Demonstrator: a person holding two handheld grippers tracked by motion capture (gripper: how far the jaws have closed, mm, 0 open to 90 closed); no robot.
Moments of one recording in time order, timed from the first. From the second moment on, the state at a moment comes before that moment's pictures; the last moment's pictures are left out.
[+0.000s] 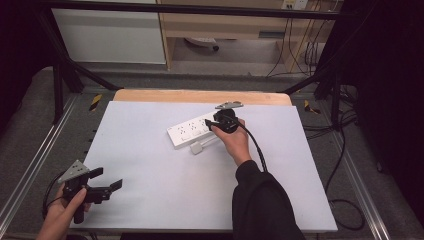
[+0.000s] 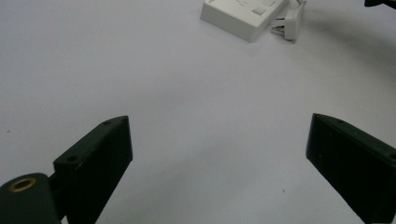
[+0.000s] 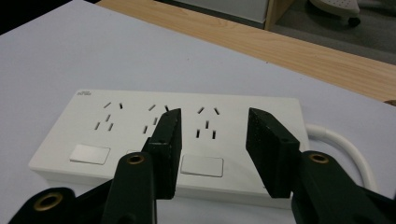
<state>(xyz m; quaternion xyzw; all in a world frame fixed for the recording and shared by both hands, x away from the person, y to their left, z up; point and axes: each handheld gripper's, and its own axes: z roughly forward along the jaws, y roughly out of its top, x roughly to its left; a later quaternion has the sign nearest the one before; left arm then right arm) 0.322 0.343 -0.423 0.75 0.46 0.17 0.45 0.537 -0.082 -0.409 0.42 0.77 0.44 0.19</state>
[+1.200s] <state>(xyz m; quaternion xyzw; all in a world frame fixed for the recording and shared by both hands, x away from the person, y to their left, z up) 0.322 0.342 -0.423 0.75 0.46 0.17 0.45 0.526 -0.052 -0.435 0.39 0.78 0.45 0.17</state>
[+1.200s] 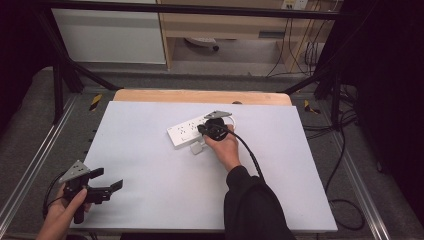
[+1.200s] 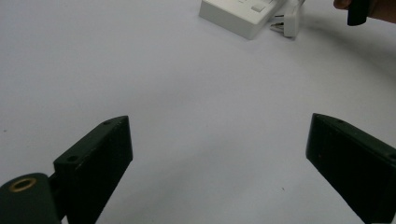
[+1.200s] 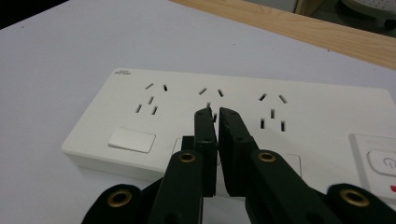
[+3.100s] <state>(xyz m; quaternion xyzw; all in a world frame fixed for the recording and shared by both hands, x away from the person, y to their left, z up) 0.322 0.342 -0.424 0.75 0.45 0.17 0.45 0.525 -0.044 -0.448 0.37 0.78 0.45 0.20</state>
